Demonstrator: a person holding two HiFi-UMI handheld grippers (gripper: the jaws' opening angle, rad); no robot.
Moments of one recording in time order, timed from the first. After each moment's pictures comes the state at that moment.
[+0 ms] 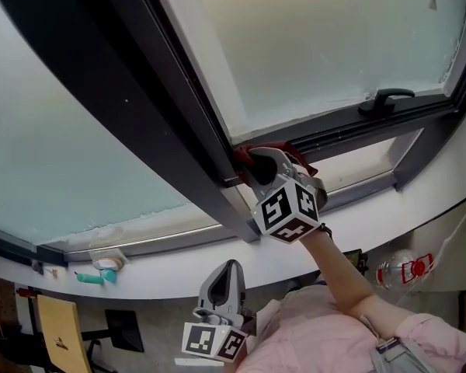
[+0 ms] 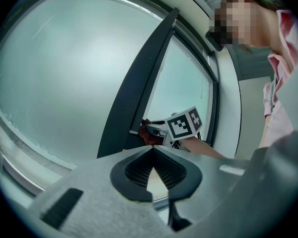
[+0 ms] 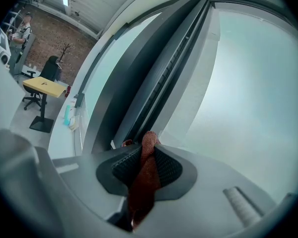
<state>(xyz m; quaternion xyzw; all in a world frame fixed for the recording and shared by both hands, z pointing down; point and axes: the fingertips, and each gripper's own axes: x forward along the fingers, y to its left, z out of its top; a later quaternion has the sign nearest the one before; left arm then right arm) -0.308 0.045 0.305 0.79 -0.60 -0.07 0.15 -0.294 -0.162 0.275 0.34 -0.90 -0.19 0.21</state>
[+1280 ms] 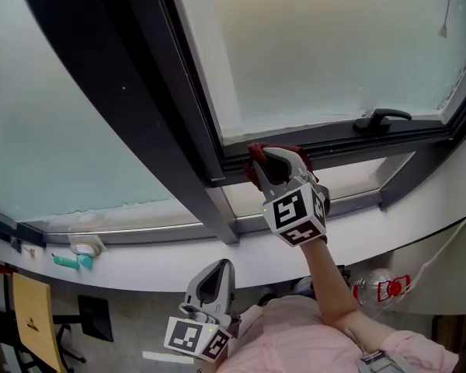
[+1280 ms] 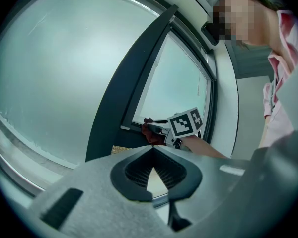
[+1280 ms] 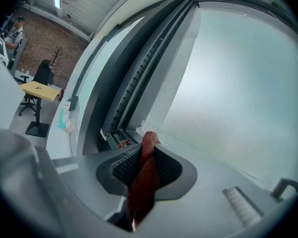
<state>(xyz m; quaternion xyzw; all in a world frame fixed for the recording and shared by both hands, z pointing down) -0.278 0.039 0.309 0.80 -0.58 -0.06 0.15 -0.245 -0.174 0.273 0.37 -0.89 -0.17 0.19</state>
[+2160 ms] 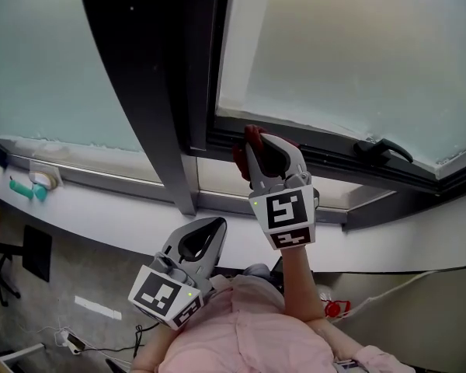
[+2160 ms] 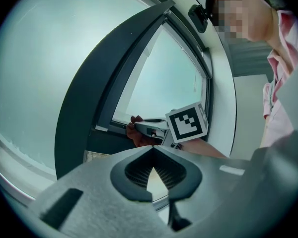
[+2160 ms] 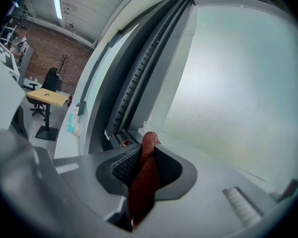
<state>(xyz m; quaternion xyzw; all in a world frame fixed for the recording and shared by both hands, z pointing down) -0.225 -0.025 0.300 0.82 -0.55 -0.06 0.14 -0.240 -0.175 0.271 0.32 -0.92 -0.15 0.18</state>
